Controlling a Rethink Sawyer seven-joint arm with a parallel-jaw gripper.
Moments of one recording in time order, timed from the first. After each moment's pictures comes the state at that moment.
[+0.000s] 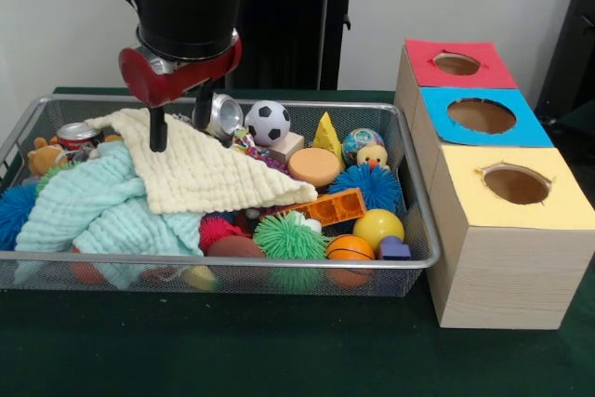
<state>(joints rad) -0.59 -0.62 0.47 1.32 -0.63 1.14 0.94</state>
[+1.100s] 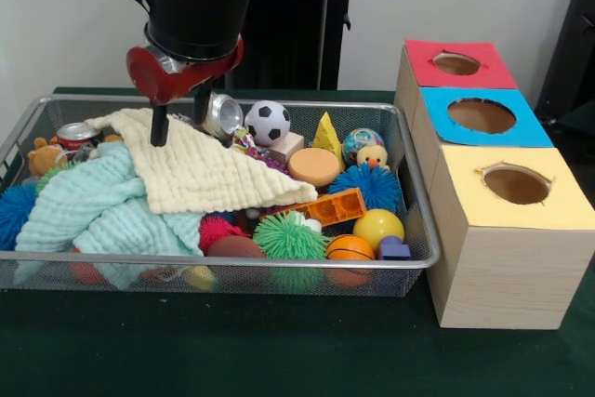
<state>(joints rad) -0.59 -0.64 0.47 1.37 -0.69 1.14 0.94</state>
